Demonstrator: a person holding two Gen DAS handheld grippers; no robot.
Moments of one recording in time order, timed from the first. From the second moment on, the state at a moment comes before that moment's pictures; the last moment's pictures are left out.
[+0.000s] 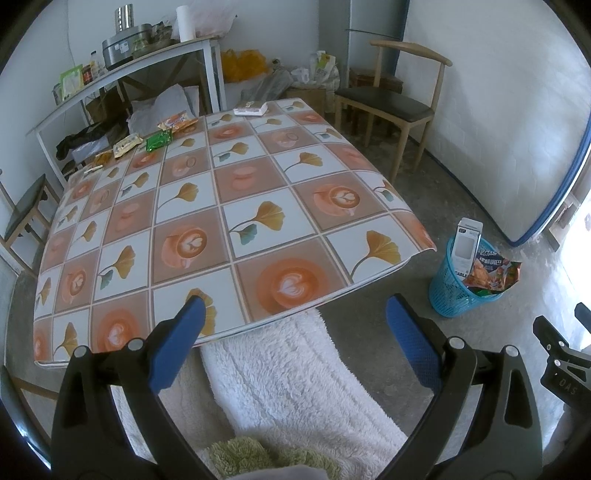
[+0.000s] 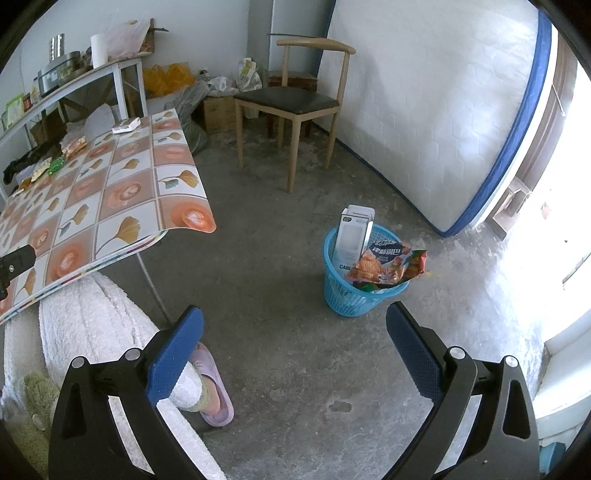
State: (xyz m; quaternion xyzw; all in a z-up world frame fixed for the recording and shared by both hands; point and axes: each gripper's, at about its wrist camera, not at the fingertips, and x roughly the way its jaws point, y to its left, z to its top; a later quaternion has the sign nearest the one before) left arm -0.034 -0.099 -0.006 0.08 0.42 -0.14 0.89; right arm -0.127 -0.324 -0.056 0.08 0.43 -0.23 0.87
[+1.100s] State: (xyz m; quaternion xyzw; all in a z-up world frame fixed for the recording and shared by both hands) left arm -0.034 -0.096 -0.007 0.08 0.42 -0.14 0.89; right arm -0.125 -0.326 -0.054 0.08 0.43 -0.23 0.87
